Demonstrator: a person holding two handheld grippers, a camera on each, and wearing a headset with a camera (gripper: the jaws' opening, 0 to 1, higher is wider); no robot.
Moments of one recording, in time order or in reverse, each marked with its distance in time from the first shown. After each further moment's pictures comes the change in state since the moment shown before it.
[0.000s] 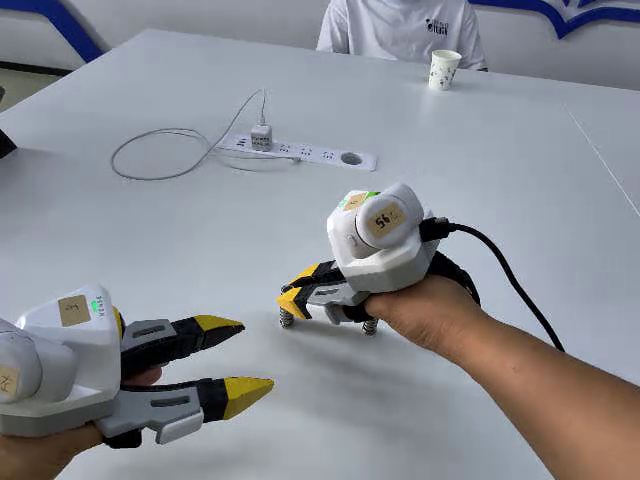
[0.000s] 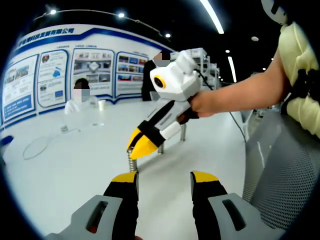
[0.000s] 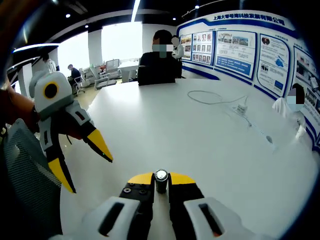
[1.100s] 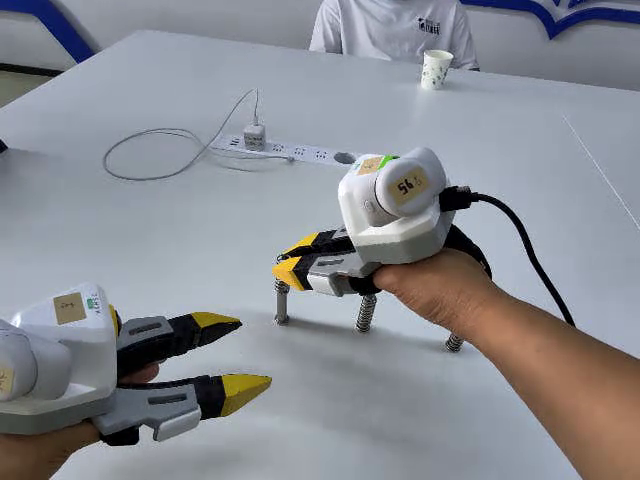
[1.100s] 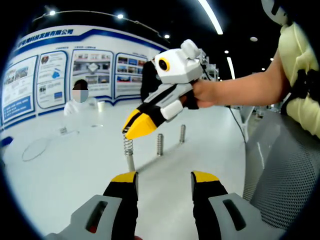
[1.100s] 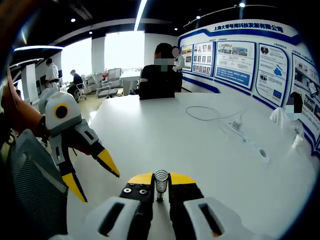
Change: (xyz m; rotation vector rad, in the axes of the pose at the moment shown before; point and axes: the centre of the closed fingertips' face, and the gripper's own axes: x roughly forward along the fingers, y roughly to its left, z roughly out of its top) left arm 0.002 -0.001 0.003 0.006 -0.009 -0.006; right arm -0.026 -0.005 0.034 -0.019 -0.096 -0.003
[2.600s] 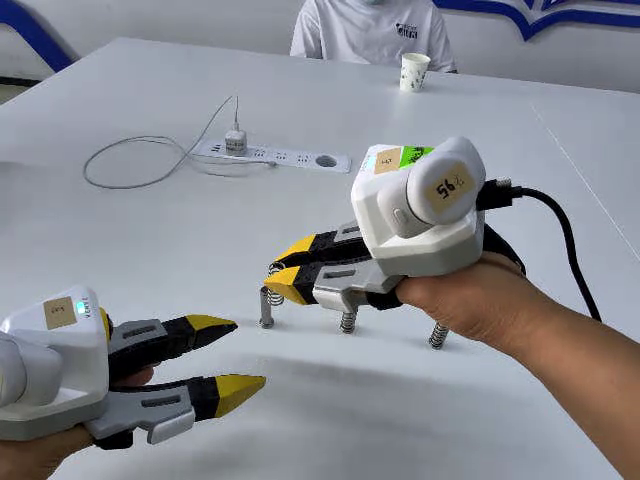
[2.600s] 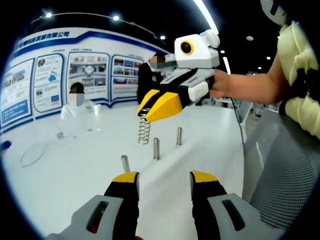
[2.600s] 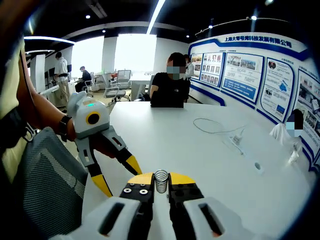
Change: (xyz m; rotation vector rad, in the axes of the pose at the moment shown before) left arm 0.006 -0.007 0.009 0.024 -0.010 -0.024; right arm -0.046 0.028 0.025 -0.095 -0.048 0.025
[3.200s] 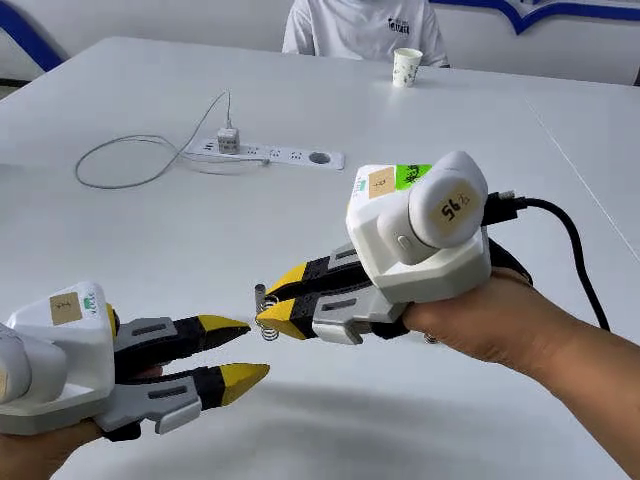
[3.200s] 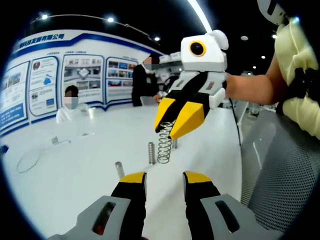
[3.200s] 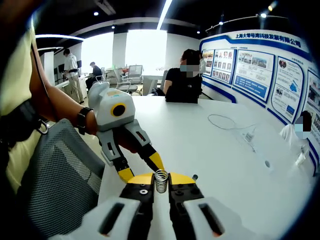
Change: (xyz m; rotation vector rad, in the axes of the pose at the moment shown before) left arm 0.007 -0.005 0.006 0.023 -0.013 -0.041; right arm -0.012 0.041 -0.011 -0.030 0.044 0.099
